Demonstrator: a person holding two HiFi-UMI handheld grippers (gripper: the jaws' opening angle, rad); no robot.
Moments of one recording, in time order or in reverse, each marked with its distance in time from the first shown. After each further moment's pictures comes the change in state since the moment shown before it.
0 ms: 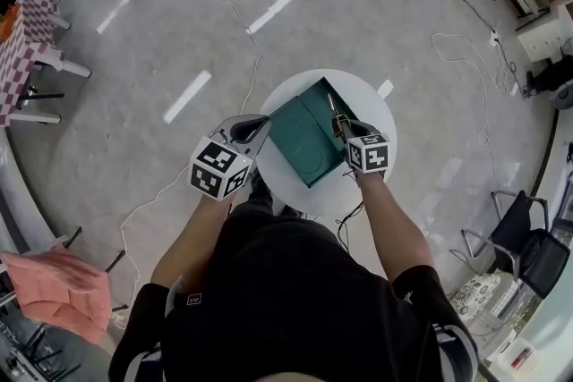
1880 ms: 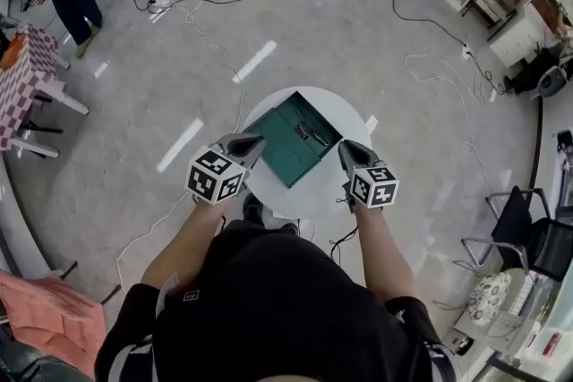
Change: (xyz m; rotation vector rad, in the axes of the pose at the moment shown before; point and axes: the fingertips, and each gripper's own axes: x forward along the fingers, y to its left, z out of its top) left arm -0.028 -0.070 -0.012 0.062 -0.007 -0.085; right arm -0.149 0.032 0.008 0.091 -0.394 0.011
